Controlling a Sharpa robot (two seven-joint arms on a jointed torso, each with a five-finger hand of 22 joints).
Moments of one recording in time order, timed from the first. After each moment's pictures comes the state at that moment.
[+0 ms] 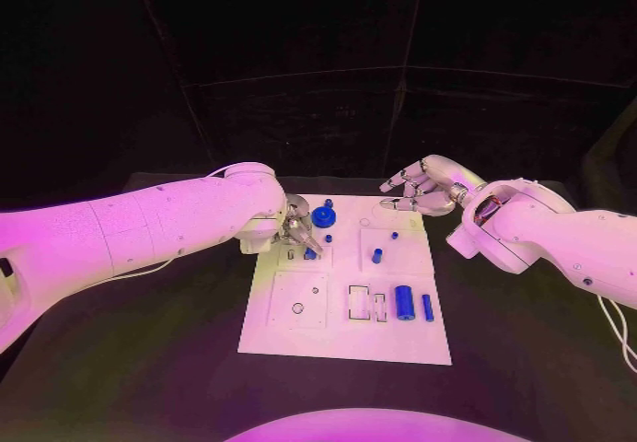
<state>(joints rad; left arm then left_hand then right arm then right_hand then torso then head) 1.35 -0.52 -0.16 1.25 -0.97 0.25 -0.55 1.32 0.13 0.05 0.10 0.04 0.86 0.05 0.63 0.51 1.26 -0.02 1.14 1.04 1.47 -0.08 1.57 1.31 0.07 1.44 0.03 1.40 1.27 1.22 -0.87 0.00 1.56 -1.03 -0.34 -0.03 1.45 -0.03 -0.06 0.21 0.36 0.89 0.16 0.11 0.07 1.18 0.07 0.93 0.92 1.47 0.00 1.34 1.23 0.06 1.36 0.10 1.39 1.20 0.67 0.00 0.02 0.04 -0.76</state>
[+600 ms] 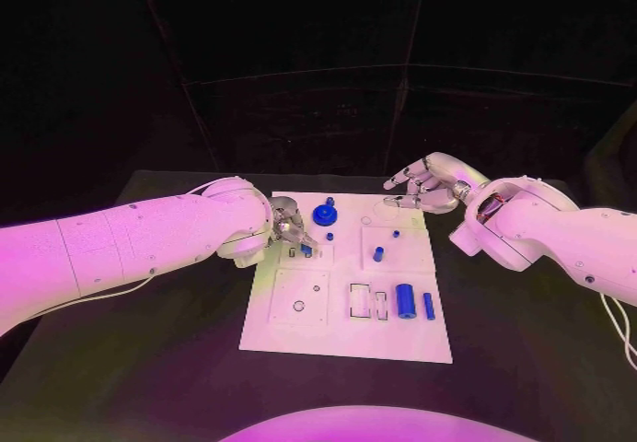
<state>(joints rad) 1.31 -0.63 -0.16 1.38 -0.97 0.00 -0.54 1.15 0.01 0.41 0.03 0.04 0.87 0.05 0.65 0.56 1.29 -0.03 1.15 1.07 1.47 -0.08 1.57 1.31 0.07 1.44 0.03 1.40 1.28 1.22 -0.87 0.00 1.55 -1.03 -0.34 -0.03 1.45 -0.03 -0.06 0.21 0.36 0.89 0.16 0.11 0.07 1.18 0.07 0.93 0.92 1.47 0.00 1.34 1.23 0.06 1.36 0.10 1.39 1.20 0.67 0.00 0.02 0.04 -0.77</state>
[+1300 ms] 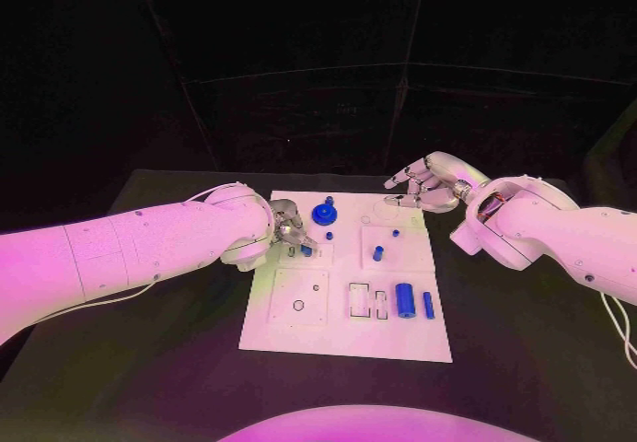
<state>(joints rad) 1.28 -0.63 -0.16 1.38 -1.00 -0.04 -0.55 1.13 0.00 0.44 0.03 0.04 0.87 0.05 0.66 0.56 1.30 -0.02 1.15 1.07 1.47 -0.08 1.57 1.31 0.07 1.44 0.03 1.40 1.28 1.22 -0.87 0.00 1.54 -1.03 -0.34 -0.03 1.45 -0.03 -0.06 0.21 0.36 0.89 0.16 0.11 0.07 1.18 0.07 0.93 0.92 1.47 0.00 1.34 1.23 0.06 1.36 0.10 1.39 1.20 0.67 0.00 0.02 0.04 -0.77</state>
